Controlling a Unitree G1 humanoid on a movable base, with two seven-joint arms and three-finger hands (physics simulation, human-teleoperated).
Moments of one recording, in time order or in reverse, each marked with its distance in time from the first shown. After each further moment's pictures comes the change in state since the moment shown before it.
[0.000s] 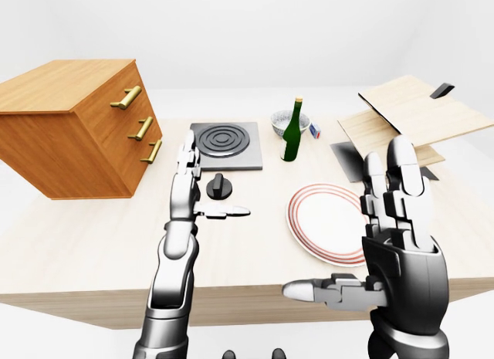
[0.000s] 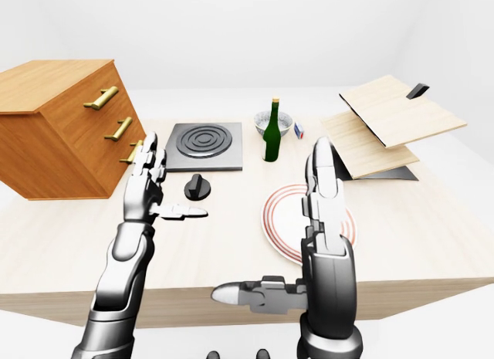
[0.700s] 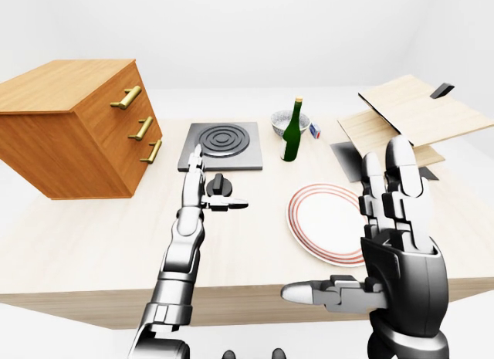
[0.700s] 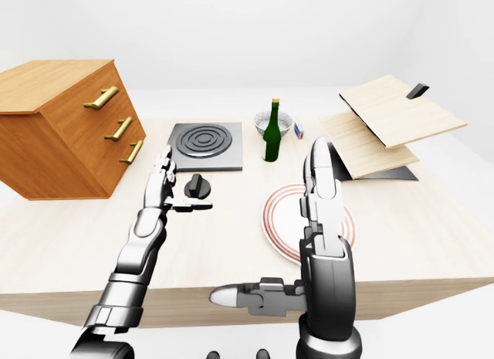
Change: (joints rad) left arm -0.209 0.028 0.041 0.451 -0.026 0.000 0.052; right arm 0.000 -0.017 0.015 -0.004 0.003 0.000 -0.013
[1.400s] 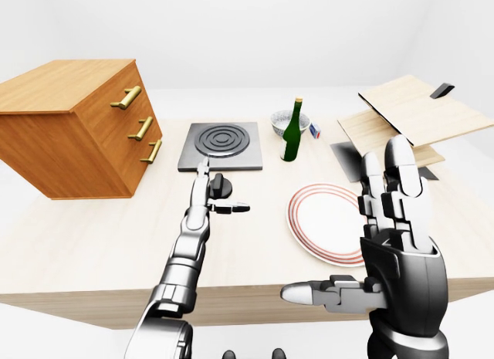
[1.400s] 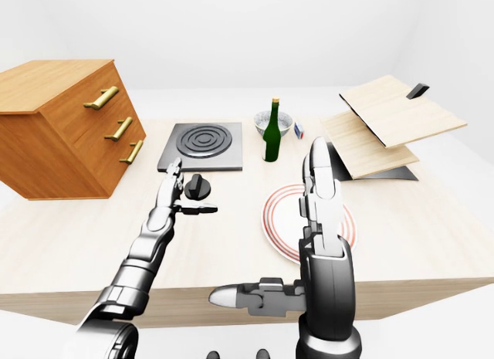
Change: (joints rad) left arm -0.121 0.002 0.004 0.308 0.006 -0.013 0.018; right arm -0.002 0.003 0.000 0.000 0.002 0.000 0.006
